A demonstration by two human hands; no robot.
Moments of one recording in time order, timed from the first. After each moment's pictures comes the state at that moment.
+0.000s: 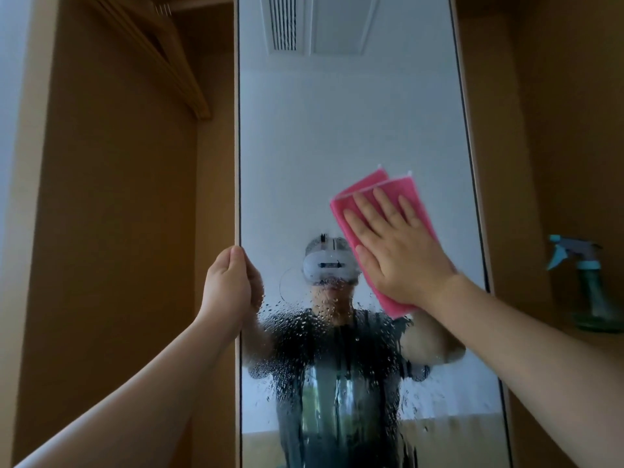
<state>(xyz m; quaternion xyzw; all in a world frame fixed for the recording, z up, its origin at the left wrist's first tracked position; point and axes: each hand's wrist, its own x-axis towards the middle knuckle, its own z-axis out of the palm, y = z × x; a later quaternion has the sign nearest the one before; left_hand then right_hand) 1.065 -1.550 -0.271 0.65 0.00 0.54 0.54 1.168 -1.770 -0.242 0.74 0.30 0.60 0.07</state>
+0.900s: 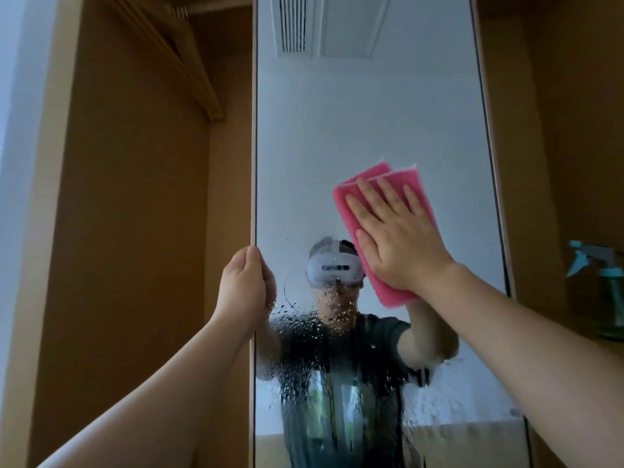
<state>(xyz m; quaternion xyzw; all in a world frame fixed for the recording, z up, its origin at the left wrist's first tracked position) 1.075 -1.535 -0.275 0.66 -0.02 0.50 0.57 1.159 -1.744 -0.221 0.74 0.30 0.60 0.02</state>
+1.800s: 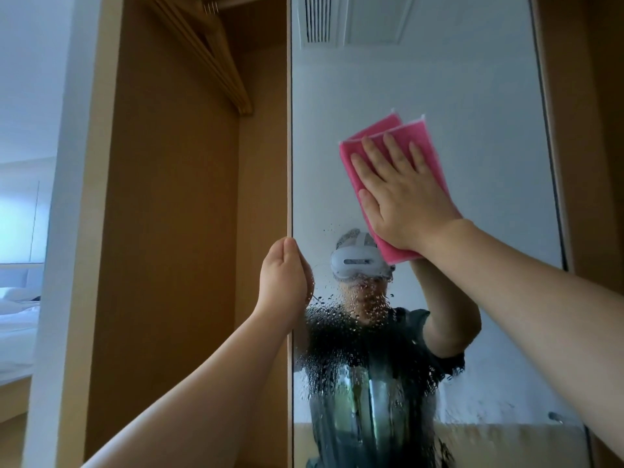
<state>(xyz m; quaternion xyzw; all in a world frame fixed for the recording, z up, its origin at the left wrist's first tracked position) 1.075 -1.536 -0.275 0.65 -0.03 0.51 0.56 1.147 -1.701 -0.179 0.74 0.29 0.61 0.04</state>
